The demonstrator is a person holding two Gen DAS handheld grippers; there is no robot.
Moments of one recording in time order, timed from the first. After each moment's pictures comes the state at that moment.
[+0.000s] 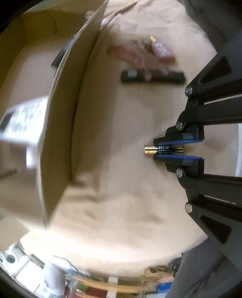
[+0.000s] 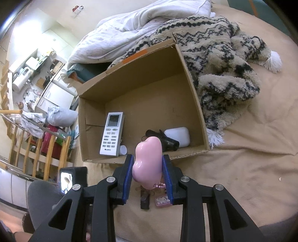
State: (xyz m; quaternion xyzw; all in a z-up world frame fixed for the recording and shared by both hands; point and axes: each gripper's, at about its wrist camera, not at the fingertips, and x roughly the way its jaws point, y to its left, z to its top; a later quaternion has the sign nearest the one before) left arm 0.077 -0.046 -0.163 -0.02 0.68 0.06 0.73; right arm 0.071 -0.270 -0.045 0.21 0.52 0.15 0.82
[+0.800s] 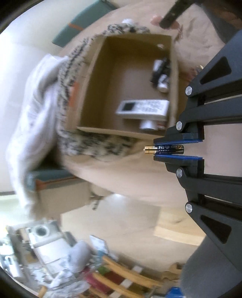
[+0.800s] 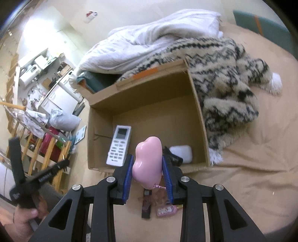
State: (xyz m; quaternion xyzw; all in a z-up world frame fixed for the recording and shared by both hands) left arm 0.066 0.015 0.030 -0.04 0.47 0.08 0.88; right arm 0.071 -0.265 -0.012 0.17 0.45 0.16 0.86
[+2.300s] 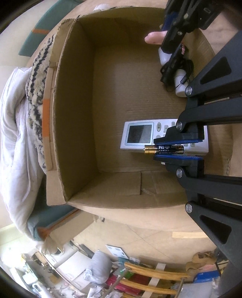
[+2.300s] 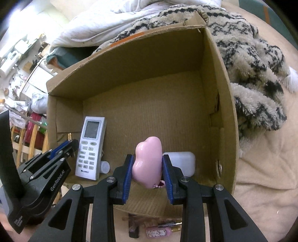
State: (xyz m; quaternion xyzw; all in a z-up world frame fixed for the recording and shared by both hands) left arm 0.175 -0.071 -0.074 0.06 0.52 0.06 0.85; right arm 0.161 -0.236 -0.090 0.15 0.57 0.12 0.80
